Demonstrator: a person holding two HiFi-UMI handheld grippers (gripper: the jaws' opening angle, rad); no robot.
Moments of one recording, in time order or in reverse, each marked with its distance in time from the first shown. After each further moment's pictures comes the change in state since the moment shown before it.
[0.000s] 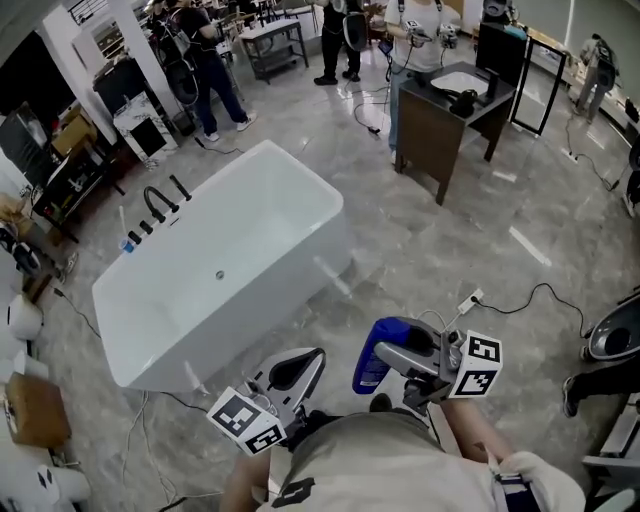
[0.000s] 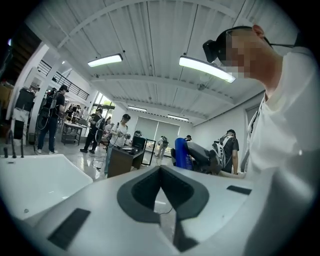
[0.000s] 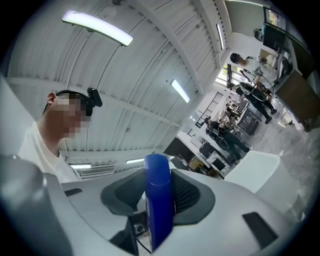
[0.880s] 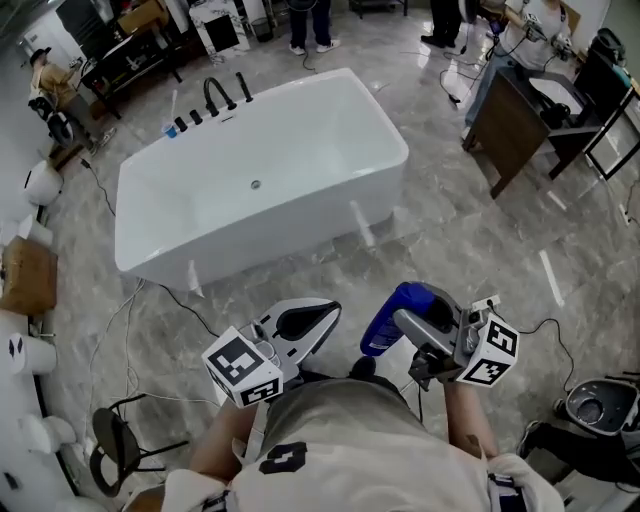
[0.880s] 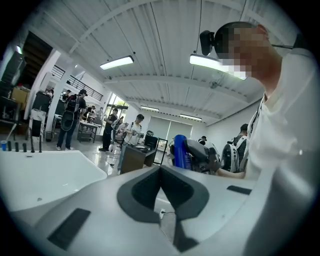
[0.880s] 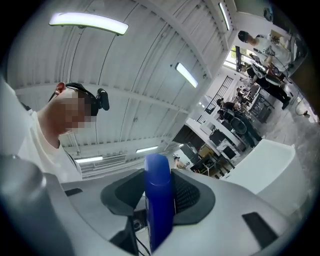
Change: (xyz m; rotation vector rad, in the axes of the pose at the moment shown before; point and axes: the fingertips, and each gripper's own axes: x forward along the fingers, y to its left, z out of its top) left arm -0.028 0.025 -0.018 -0.048 0.007 0.145; right arm 0.040 -0.014 -0.033 0.013 0.144 0.128
